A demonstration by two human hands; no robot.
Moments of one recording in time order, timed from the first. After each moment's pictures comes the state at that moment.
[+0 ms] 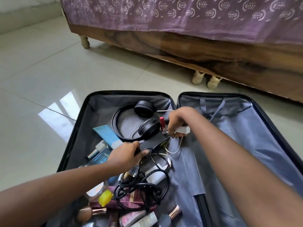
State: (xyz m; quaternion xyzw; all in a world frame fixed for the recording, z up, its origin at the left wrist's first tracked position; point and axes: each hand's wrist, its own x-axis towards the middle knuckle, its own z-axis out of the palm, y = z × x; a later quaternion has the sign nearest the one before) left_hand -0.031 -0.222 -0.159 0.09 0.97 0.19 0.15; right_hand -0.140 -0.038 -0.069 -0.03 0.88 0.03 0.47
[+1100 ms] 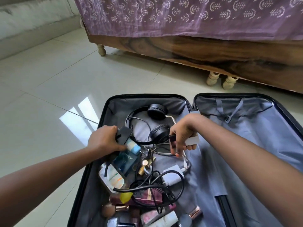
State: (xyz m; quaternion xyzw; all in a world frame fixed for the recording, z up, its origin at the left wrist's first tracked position) left_hand -0.057 -0.326 -0.116 0.01 1.00 0.05 0.04; right_hand -0.106 -0.075 -0.060 -0.12 0.83 -0.04 0.55
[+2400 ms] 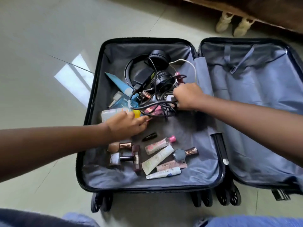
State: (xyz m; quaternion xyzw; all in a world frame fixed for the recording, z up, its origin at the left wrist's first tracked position) left_hand 0.034 -0.299 -0.167 0.53 0.82 -0.17 -0.11; right_hand -0.035 -0.065 -0.115 -0.22 0.96 0.12 0.13
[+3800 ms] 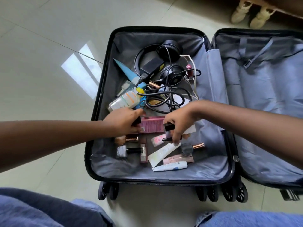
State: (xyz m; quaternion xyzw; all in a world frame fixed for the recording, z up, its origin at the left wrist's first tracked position) left_hand 0.045 -0.314 -0.161 0.25 0.95 0.04 0.21; right_hand 0.005 -0.106 -0.119 -0.25 0.74 -0.10 0.62
